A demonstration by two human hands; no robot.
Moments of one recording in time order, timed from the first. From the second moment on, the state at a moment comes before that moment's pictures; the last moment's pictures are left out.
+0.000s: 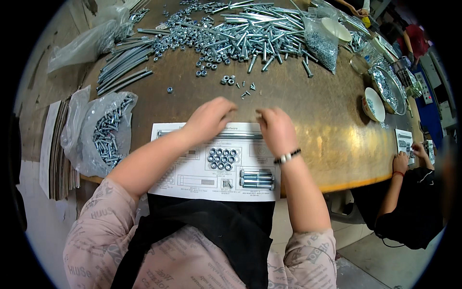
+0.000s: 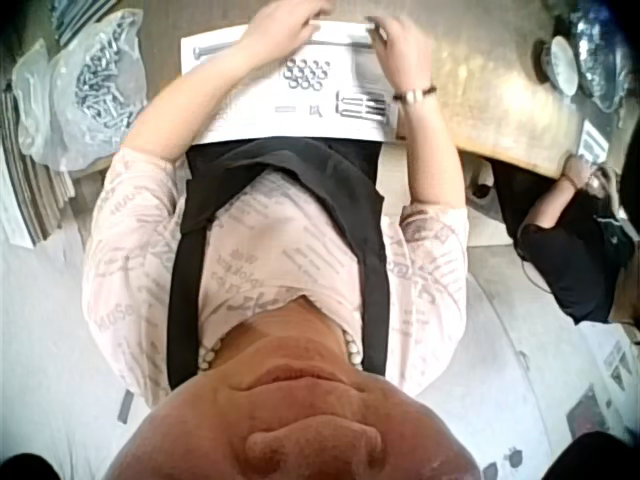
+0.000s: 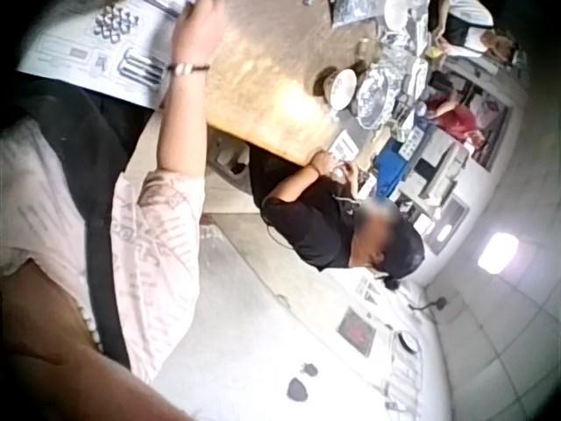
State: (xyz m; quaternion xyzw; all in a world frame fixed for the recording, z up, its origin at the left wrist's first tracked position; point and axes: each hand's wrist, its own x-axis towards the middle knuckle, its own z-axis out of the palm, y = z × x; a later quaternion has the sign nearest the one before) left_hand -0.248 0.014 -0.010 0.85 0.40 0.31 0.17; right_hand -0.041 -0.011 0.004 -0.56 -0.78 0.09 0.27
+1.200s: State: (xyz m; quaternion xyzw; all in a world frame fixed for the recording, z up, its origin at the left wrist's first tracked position) left_hand -0.279 -0.099 0.004 0.78 0.42 0.25 0.41; right_hand -0.083 -0.141 0.001 -0.47 -0.84 0.15 0.23
